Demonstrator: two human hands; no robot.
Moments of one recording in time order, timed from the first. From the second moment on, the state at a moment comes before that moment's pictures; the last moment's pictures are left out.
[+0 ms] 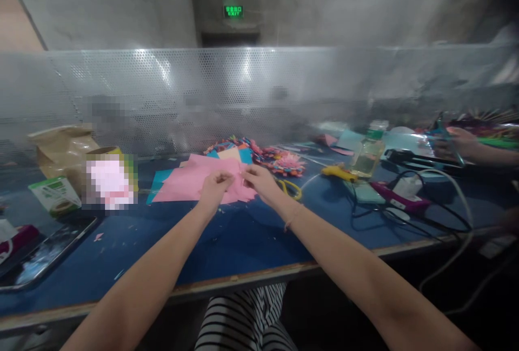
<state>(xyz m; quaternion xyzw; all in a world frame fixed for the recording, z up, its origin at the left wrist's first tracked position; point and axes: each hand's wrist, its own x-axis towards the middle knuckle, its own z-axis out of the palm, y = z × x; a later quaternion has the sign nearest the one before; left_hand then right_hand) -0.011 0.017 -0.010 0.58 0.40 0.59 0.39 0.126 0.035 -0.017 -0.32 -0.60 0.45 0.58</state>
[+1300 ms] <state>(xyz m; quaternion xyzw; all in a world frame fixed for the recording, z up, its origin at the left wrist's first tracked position) -0.011 0.019 -0.014 0.58 0.42 0.58 0.39 0.134 0.035 -0.010 -0.35 -0.67 0.31 0.58</state>
